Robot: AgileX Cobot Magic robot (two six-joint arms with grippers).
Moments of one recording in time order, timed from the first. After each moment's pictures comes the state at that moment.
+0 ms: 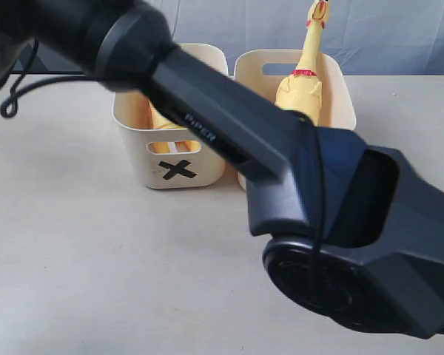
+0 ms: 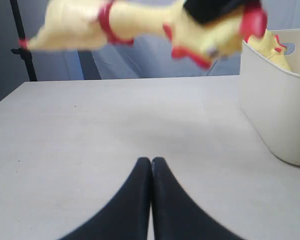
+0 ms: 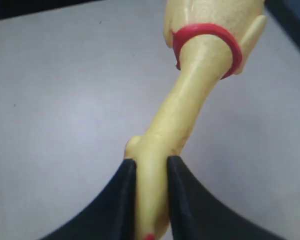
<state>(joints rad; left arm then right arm) 0.03 0.01 0.01 0.05 0.25 -0.01 1.06 2.50 -2.83 0.07 1.10 -0.21</state>
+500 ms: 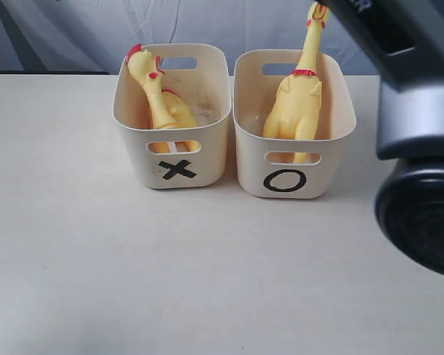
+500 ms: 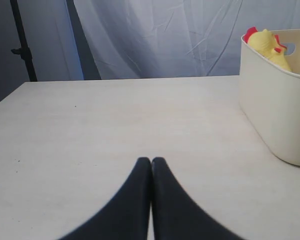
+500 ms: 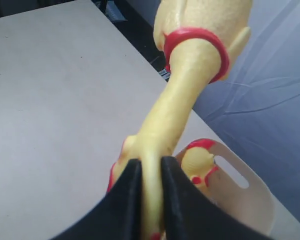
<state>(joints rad) 0.03 0.01 0.01 0.05 0.25 -0.01 0.98 2.23 -2.77 -0.26 1.25 -0.10</state>
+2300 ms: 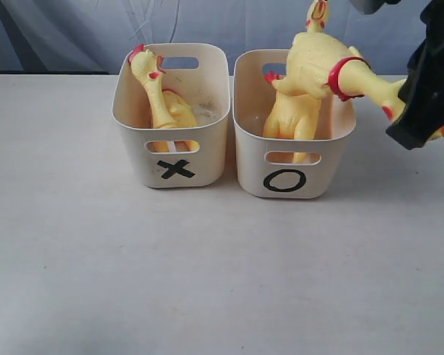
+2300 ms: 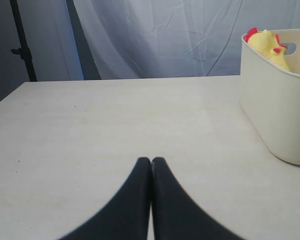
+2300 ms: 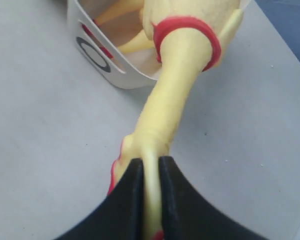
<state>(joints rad) 0.03 0.01 0.01 0.05 0.25 -0.01 0.69 1.21 -1.25 -0.32 1.24 -0.19</state>
